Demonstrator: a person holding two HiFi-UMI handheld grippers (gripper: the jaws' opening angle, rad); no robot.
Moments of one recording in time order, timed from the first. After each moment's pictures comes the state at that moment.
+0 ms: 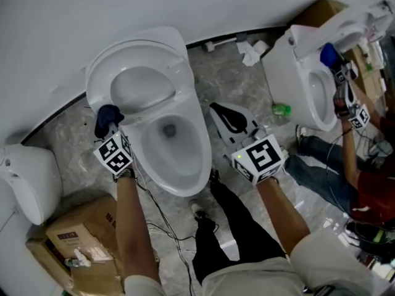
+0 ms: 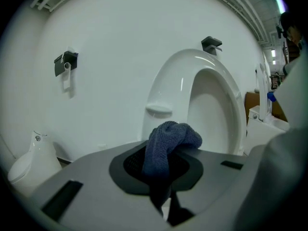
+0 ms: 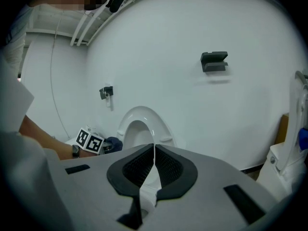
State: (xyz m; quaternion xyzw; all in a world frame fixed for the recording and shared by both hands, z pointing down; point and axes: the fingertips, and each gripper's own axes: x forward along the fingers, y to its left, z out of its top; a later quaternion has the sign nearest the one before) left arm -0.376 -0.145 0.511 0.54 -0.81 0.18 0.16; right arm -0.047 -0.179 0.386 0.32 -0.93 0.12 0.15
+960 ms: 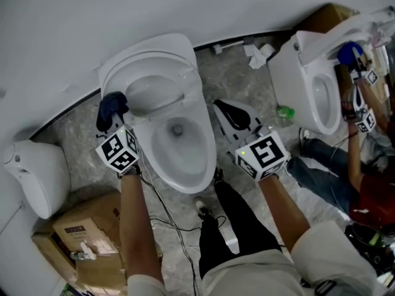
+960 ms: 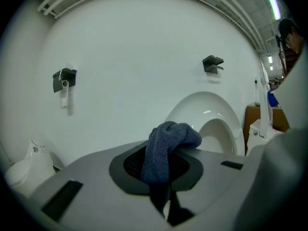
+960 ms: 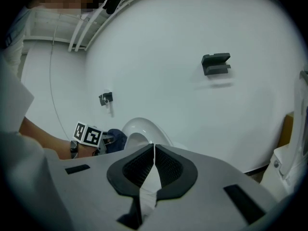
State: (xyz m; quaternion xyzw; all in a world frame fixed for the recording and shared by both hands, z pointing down) left arm -0.372 -0.182 0.413 0.56 -0.81 0.14 0.11; right arm -0.062 -0.202 0.350 0.31 -0.93 0.13 0.13
